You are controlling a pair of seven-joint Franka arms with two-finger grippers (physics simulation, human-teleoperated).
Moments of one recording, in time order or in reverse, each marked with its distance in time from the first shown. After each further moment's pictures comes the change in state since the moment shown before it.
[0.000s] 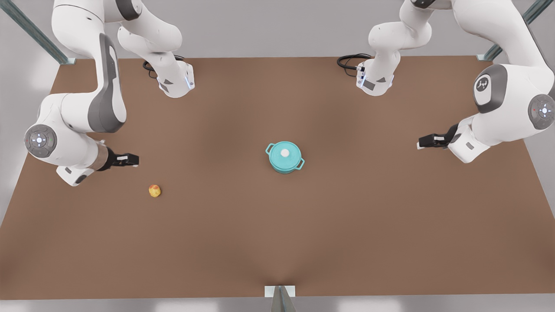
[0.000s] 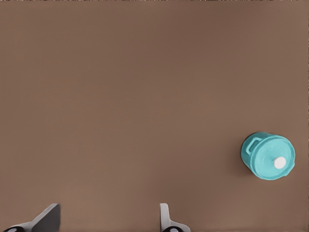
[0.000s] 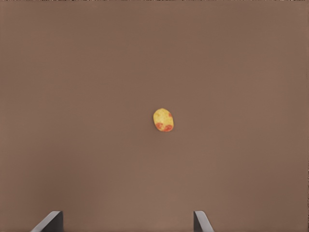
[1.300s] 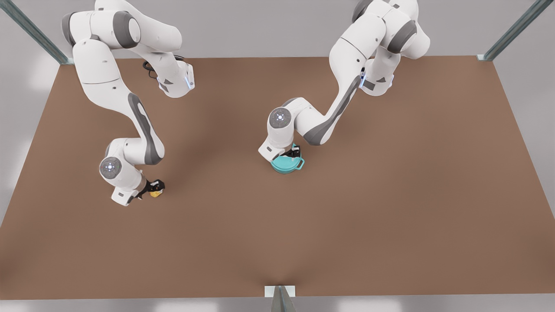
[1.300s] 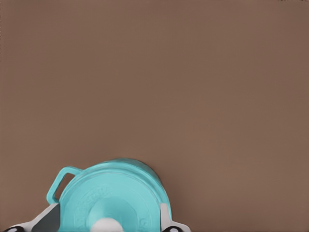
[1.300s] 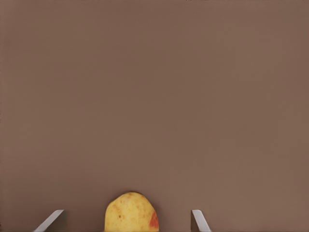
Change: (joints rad) left arm -0.847 0.454 0.015 -0.040 0.213 0.683 -0.837; right arm -0.046 0.249 0.005 -0.508 -0.061 0.955 -0.246
